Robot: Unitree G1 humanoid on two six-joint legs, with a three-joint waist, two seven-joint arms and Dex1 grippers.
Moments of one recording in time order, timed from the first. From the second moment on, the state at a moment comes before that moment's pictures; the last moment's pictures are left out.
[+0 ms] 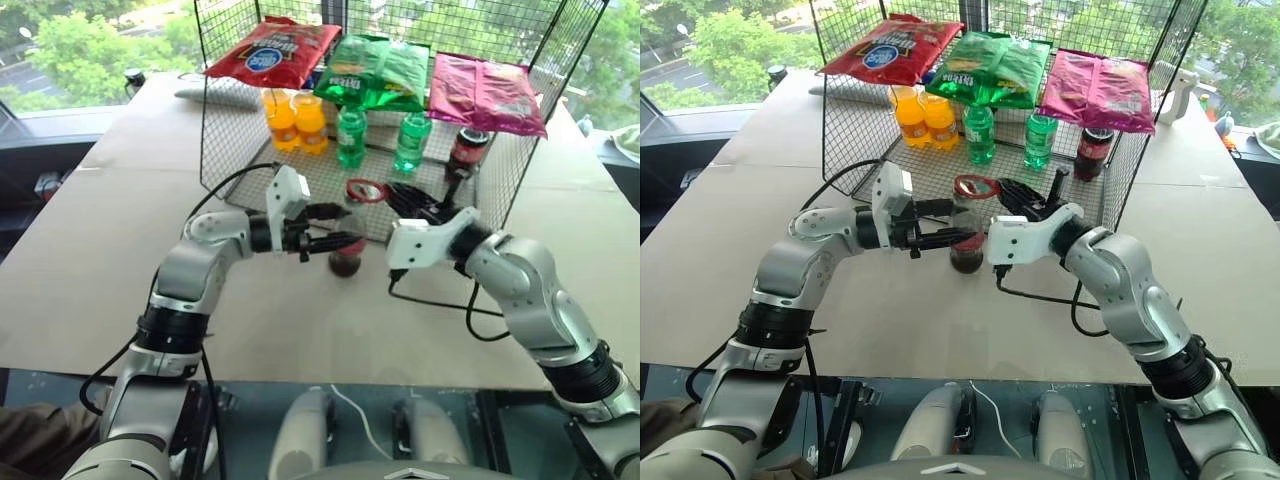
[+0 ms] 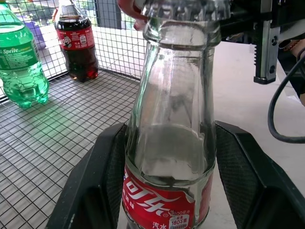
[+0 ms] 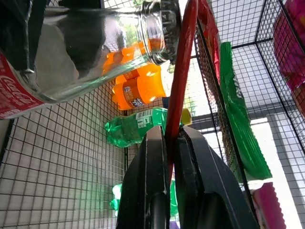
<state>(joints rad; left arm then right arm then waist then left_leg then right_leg) -0.59 0.53 -0.08 0.02 -0.40 0.40 -1.11 -0.41 -0.42 0.33 -0.41 -0.57 0.10 0.51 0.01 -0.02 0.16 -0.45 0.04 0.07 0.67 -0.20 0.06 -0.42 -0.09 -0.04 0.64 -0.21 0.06</state>
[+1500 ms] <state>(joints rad) -0.60 0.54 -0.07 -0.02 -0.39 0.50 -1.09 -0.42 -0.37 0.35 -0.40 -0.64 0.12 0.51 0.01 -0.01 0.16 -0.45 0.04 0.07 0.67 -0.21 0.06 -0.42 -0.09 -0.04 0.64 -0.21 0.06</state>
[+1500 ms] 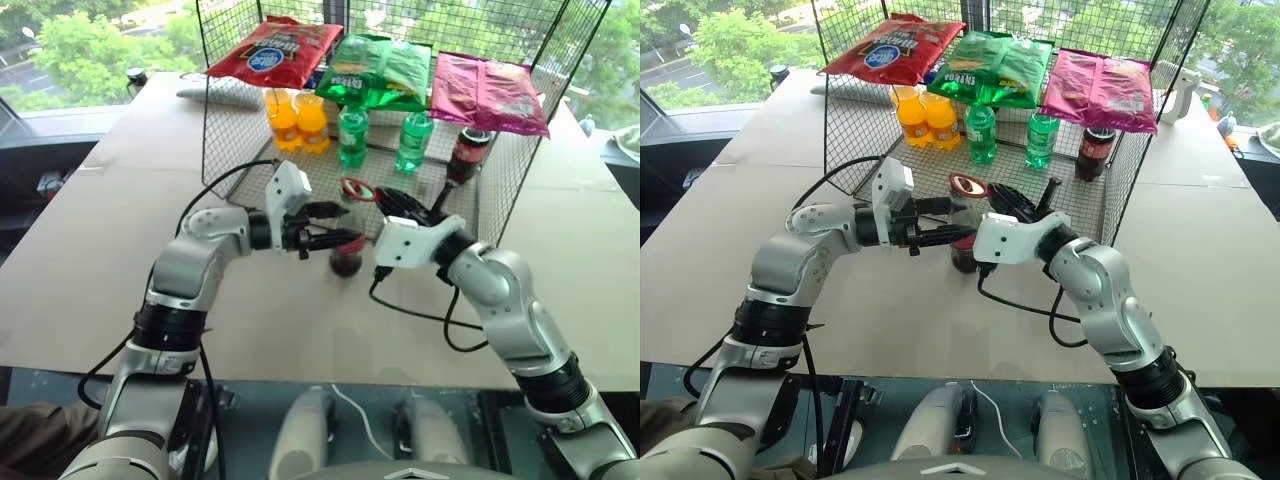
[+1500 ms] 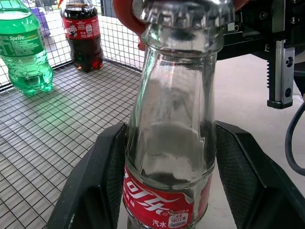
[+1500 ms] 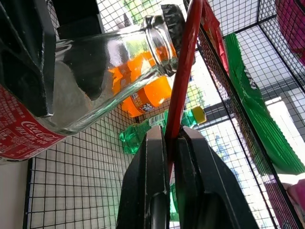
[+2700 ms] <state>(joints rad) -0.61 0.53 -0.09 0.01 -0.39 0.43 -1.10 -0.56 -0.56 0.31 -0.38 -0.62 -0.01 0.63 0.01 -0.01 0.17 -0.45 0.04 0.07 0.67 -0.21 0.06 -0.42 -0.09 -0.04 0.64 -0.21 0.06</state>
